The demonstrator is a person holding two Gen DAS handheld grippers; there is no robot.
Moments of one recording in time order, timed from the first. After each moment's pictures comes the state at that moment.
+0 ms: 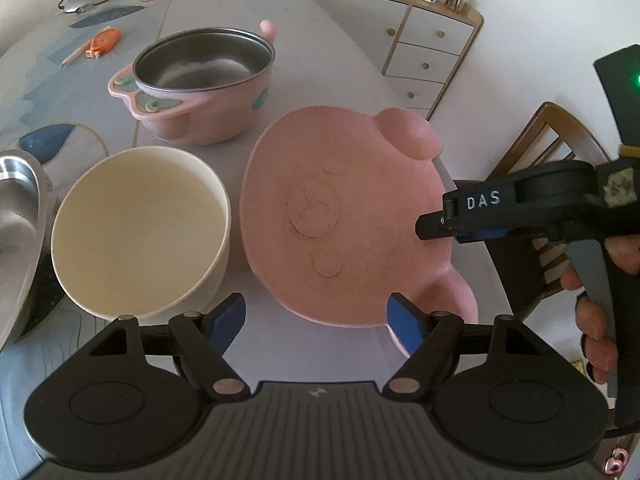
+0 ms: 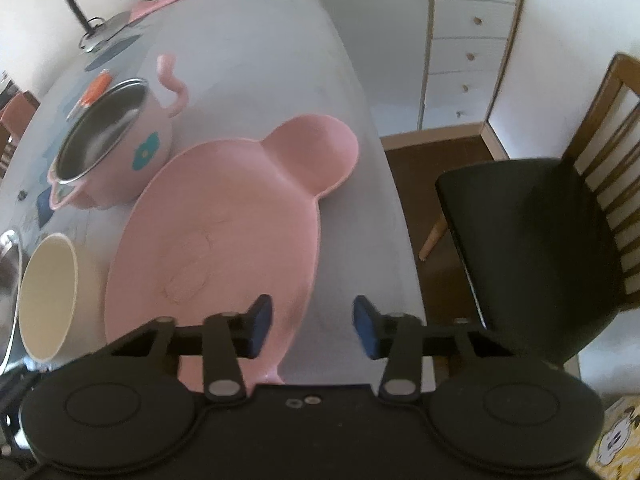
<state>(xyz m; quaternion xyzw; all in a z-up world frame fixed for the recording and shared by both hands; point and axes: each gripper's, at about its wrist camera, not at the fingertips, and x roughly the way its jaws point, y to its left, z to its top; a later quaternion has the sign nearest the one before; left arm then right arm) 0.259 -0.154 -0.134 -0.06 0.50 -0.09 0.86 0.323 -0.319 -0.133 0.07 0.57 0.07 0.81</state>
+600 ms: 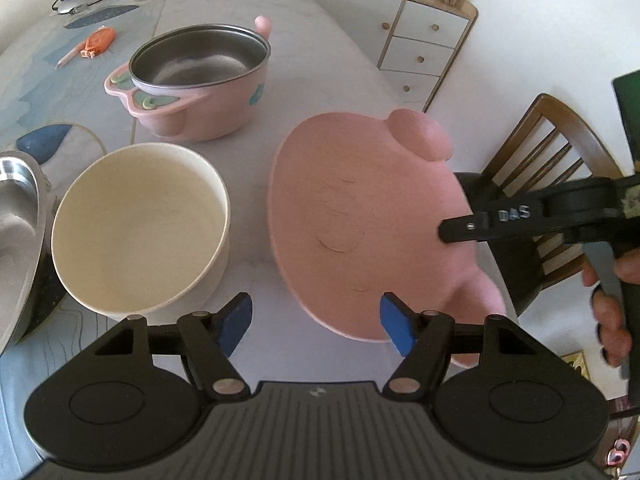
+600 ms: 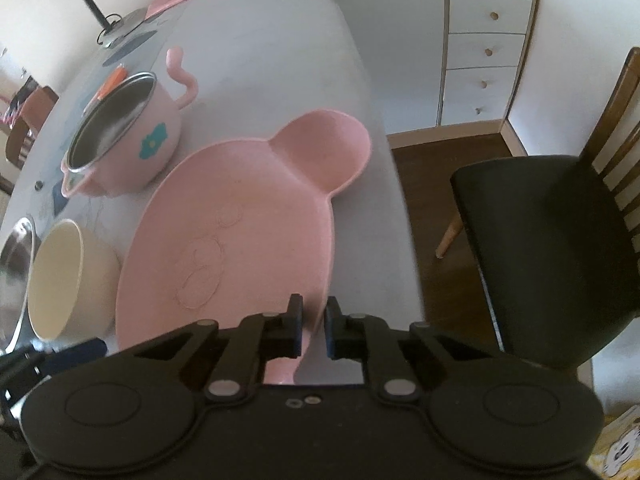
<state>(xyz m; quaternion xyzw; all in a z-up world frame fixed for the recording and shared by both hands) 0.259 -0.153 -0.135 -0.05 0.51 -0.09 0.85 0.315 -0.343 -0.132 0.06 0.57 0.12 0.81</state>
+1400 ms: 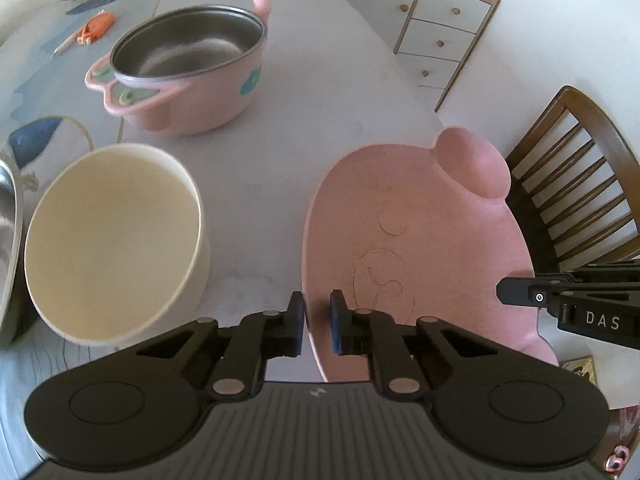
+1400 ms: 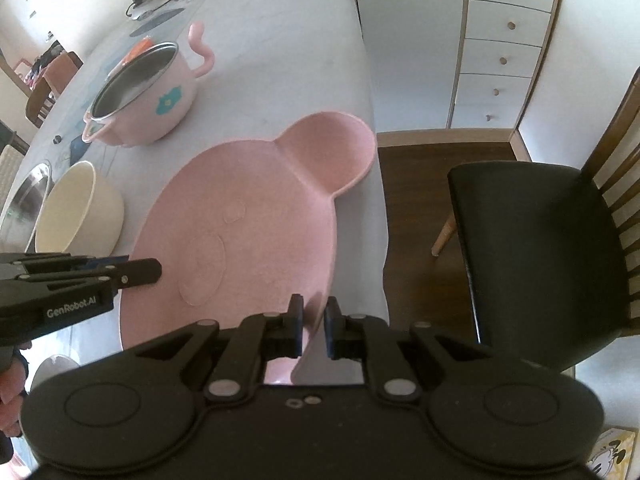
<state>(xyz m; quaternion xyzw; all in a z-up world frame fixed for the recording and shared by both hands) 0.284 -0.171 -0.147 -0.05 0.54 -0.06 0.84 0.287 -0.359 -0.123 0.03 0.57 0.16 0.80</state>
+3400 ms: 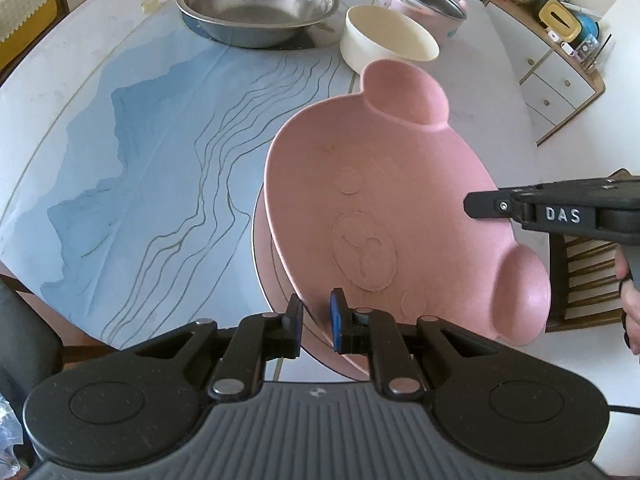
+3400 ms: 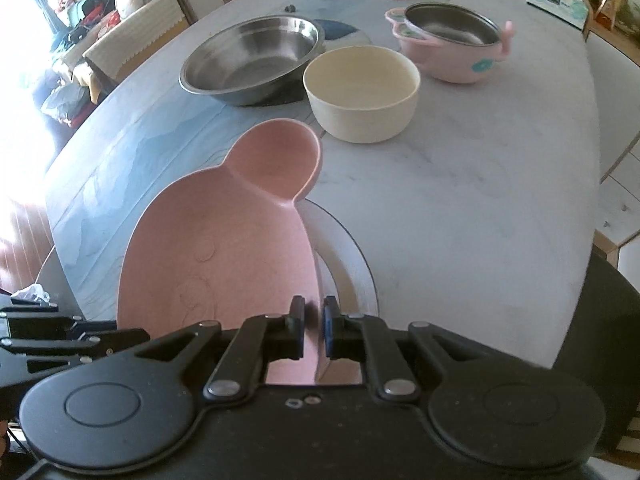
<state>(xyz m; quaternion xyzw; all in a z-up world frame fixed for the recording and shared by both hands) 0.029 -0.105 -0.116 -0.22 0.54 0.12 0.80 0.158 -0.234 -0.082 -0.15 0.54 0.39 0.73</state>
